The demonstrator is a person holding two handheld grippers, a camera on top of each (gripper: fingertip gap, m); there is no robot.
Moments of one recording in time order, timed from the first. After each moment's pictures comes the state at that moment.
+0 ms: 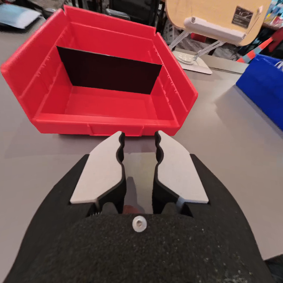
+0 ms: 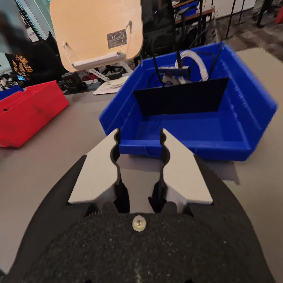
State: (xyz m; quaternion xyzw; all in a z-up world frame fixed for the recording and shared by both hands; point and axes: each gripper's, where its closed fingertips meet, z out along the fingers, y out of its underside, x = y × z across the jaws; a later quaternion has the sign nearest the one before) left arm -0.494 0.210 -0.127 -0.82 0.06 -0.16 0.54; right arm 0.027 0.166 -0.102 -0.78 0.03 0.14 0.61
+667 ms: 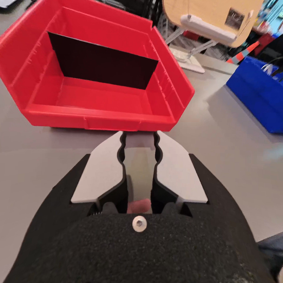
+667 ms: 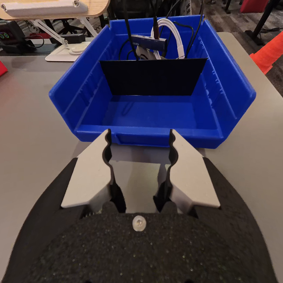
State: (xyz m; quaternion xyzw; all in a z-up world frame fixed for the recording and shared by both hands) left arm -0.492 0.204 -0.128 -0.83 0.05 -0.21 0.52; right arm 0.056 0.174 -0.140 -0.84 0.03 0.02 0.55
